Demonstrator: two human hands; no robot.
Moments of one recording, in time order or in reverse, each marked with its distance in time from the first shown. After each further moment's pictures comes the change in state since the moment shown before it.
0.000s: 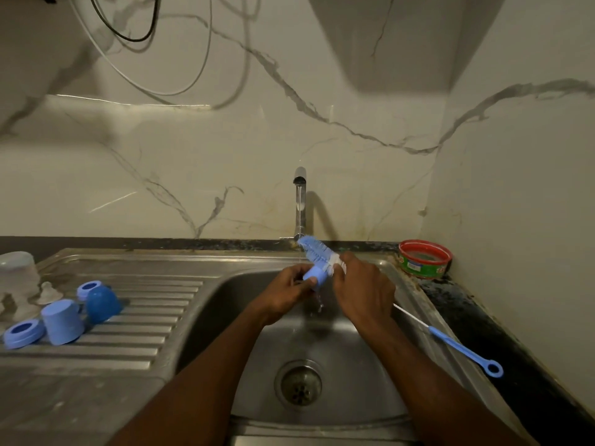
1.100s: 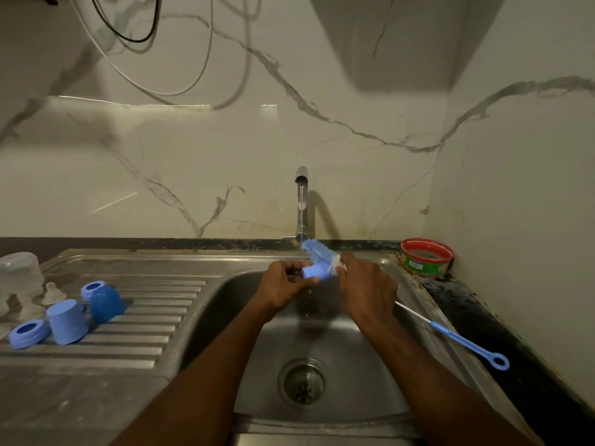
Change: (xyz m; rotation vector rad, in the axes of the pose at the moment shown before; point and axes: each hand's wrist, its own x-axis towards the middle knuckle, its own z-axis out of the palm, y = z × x) left_hand -0.001 -0.001 -0.008 0.165 0.196 0.042; right_hand 0.000 -0.002 -0.002 -0.045 -0.050 0.013
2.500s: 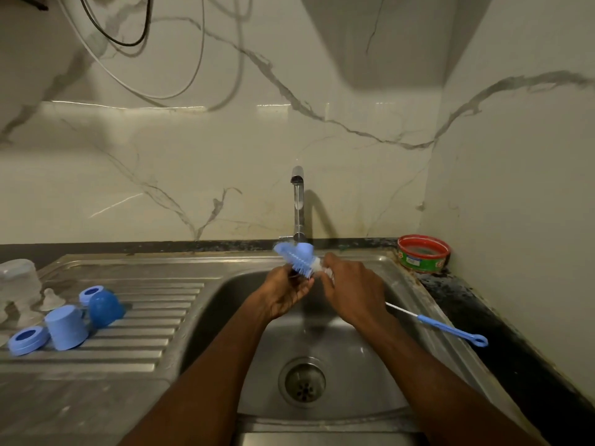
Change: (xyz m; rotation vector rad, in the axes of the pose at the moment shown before) left_hand 0.000 0.027 0.007 -0.913 -0.034 -0.507; right_hand -0.005 -0.003 0.003 0.109 0.003 -0.200
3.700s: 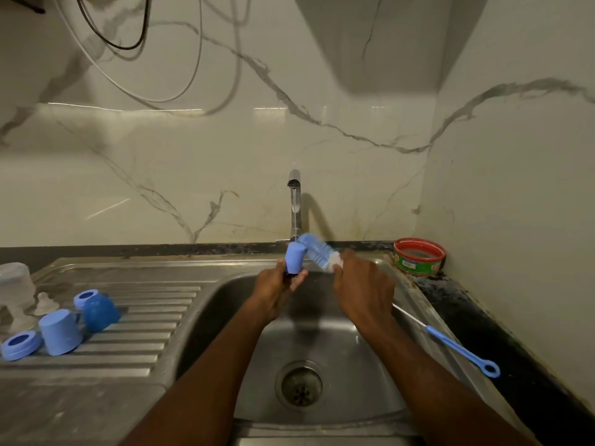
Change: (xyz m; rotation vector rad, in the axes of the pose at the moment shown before) left_hand 0.002 -0.001 0.002 -0.012 0.150 0.184; right_hand 0.001 0.004 -0.012 -0.113 0.058 0.182
